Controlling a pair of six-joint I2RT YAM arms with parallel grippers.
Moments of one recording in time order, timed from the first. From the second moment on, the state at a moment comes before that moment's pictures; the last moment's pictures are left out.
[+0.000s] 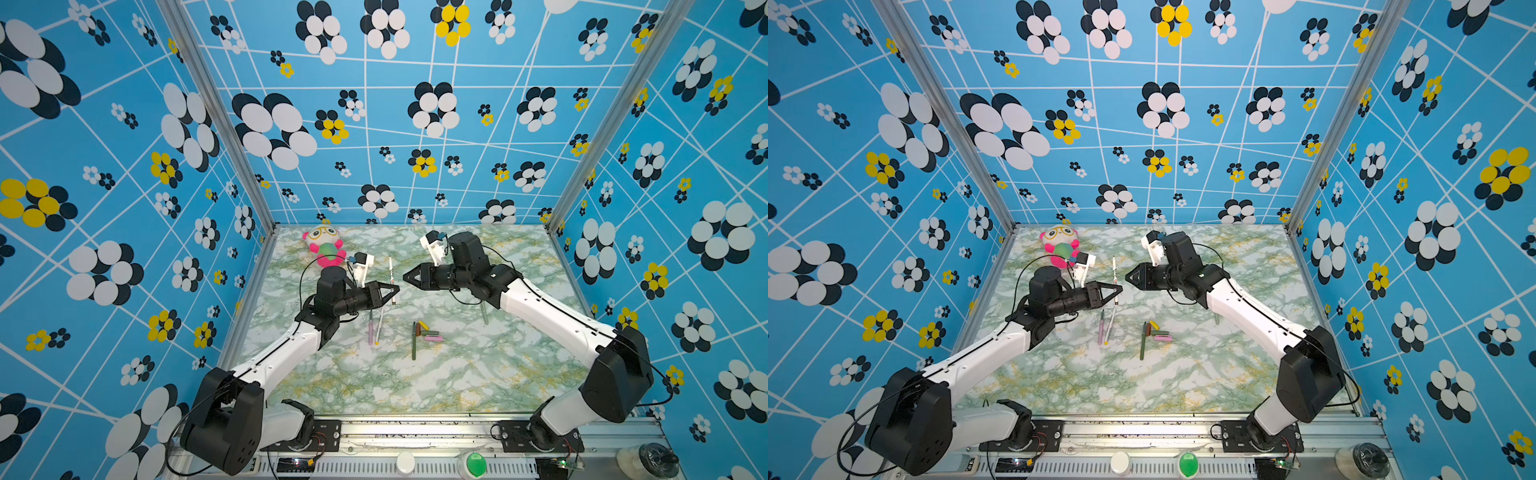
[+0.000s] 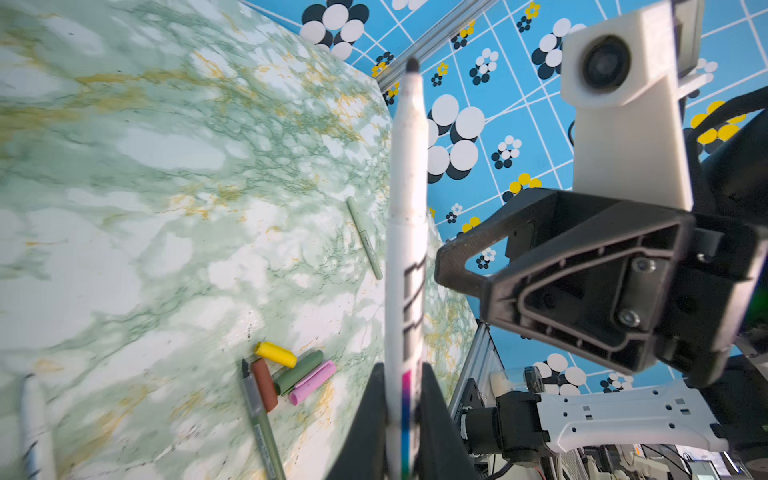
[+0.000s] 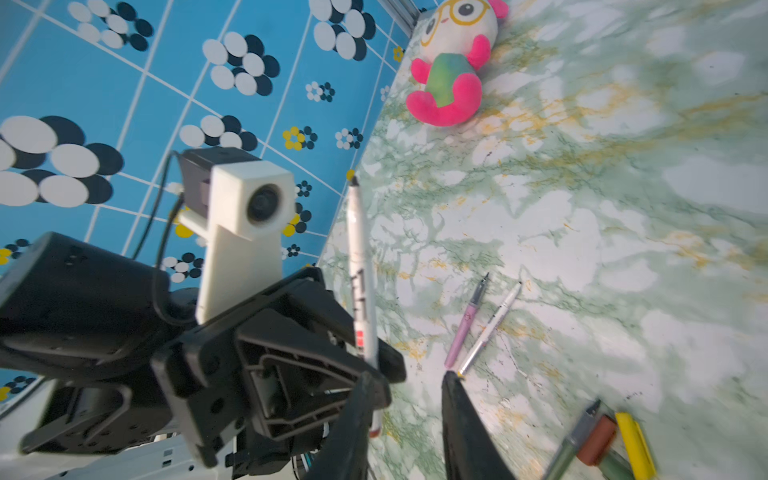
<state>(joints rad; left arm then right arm) -0.36 1.24 0.70 0.21 0.68 -0.74 0.64 1.56 1.32 -0.37 -0.41 0.56</state>
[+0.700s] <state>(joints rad) -0.35 1.01 0.57 -0.10 0.51 -0.62 0.77 1.70 1.16 -0.63 -0.21 0.54</state>
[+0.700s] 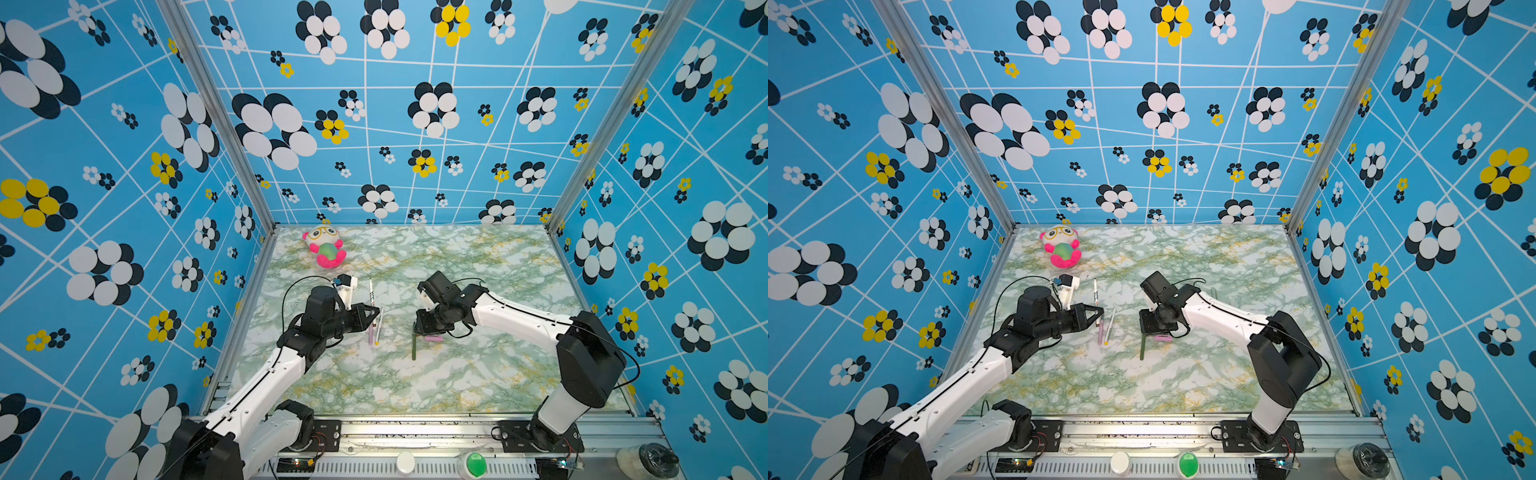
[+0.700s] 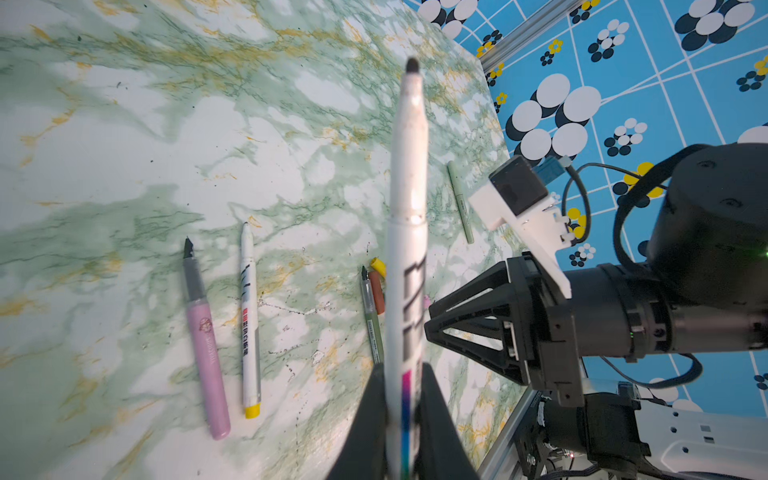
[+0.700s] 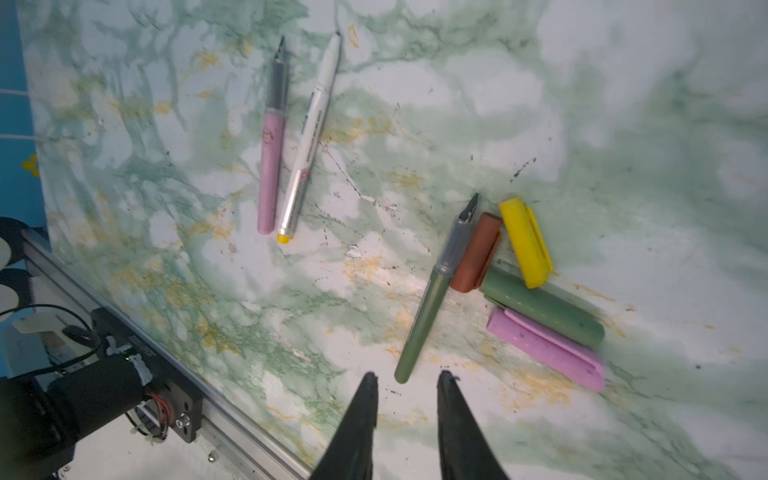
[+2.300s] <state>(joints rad) -0.35 0.97 0.55 -0.10 0.48 -0.63 0.77 1.95 1.39 -0.58 -0.25 0.32</state>
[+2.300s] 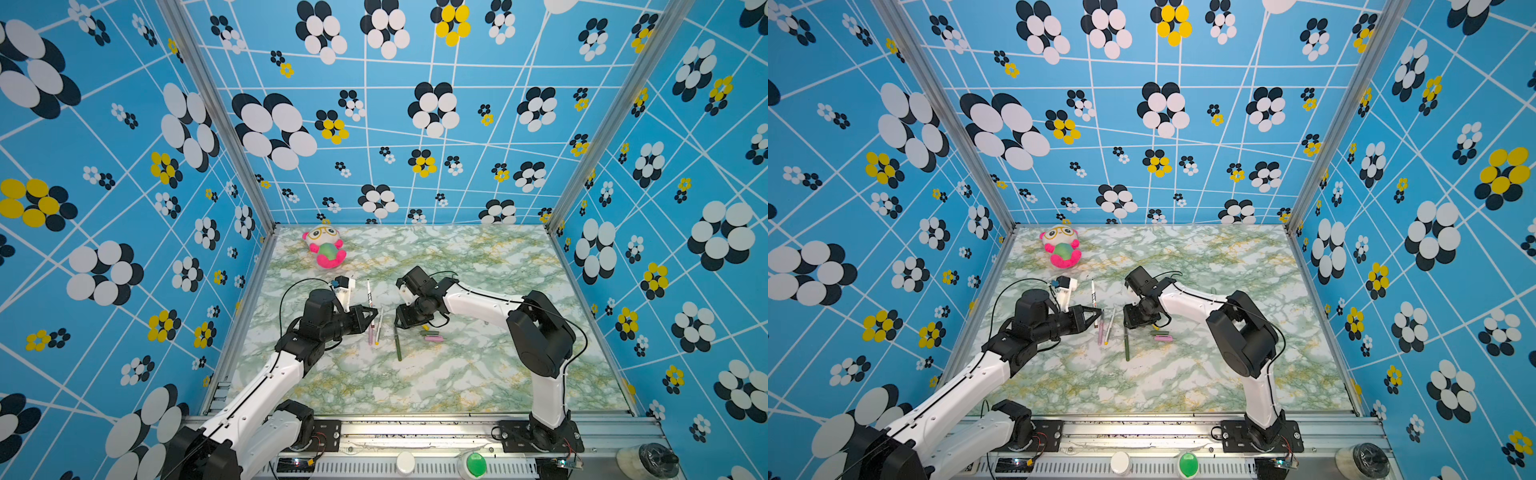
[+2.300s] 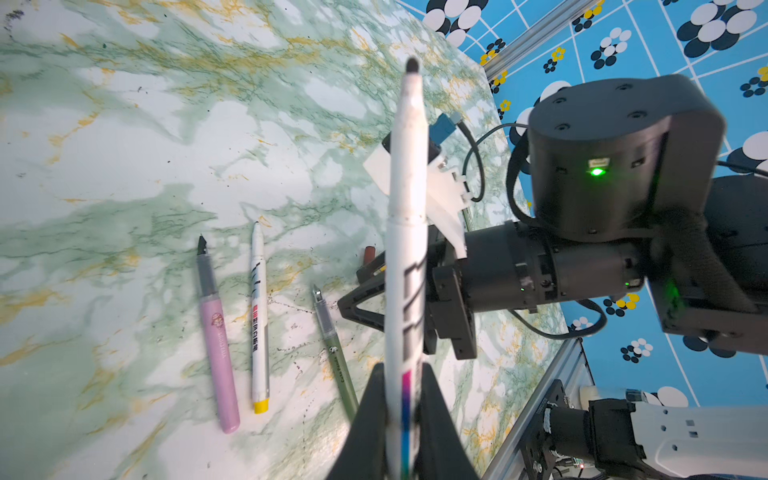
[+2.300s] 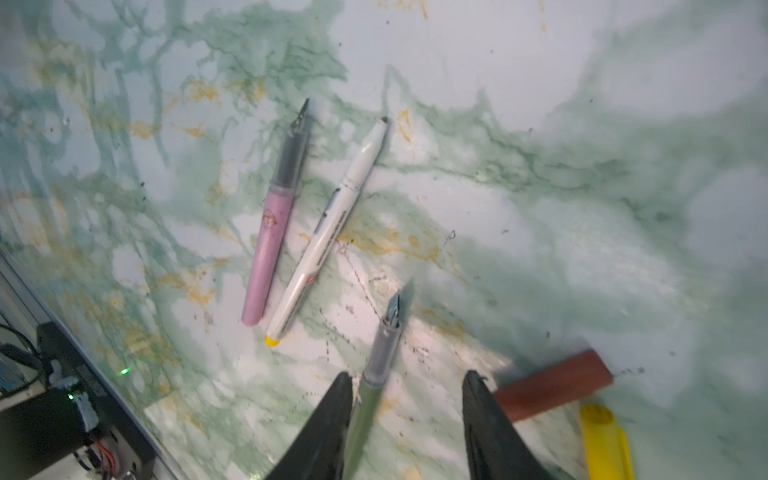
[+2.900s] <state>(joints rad) -0.35 0.97 0.54 -0.08 0.48 -0.63 0.77 1.93 1.45 -0.80 -0.16 0.06</state>
